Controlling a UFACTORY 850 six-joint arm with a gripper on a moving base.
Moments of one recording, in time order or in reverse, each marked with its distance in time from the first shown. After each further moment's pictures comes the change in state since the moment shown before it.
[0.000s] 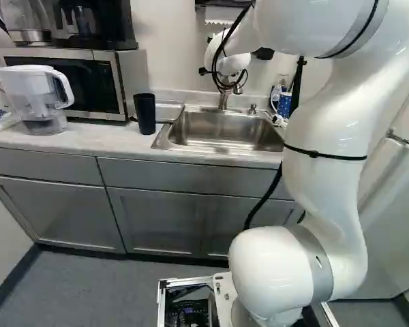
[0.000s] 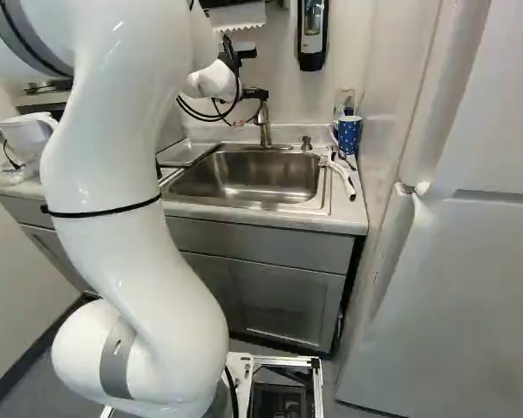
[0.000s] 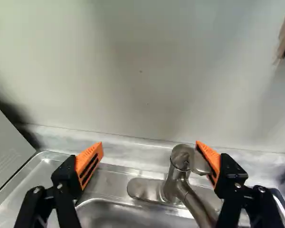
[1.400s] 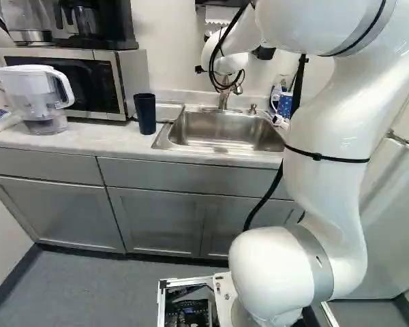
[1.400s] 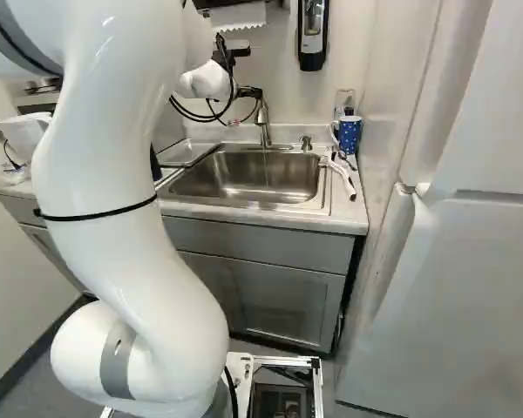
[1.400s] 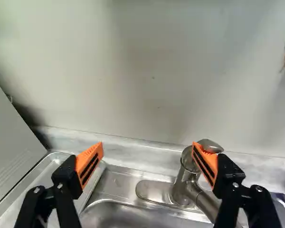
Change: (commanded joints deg) arm 1.3 1.2 1.4 0.0 3.2 0.0
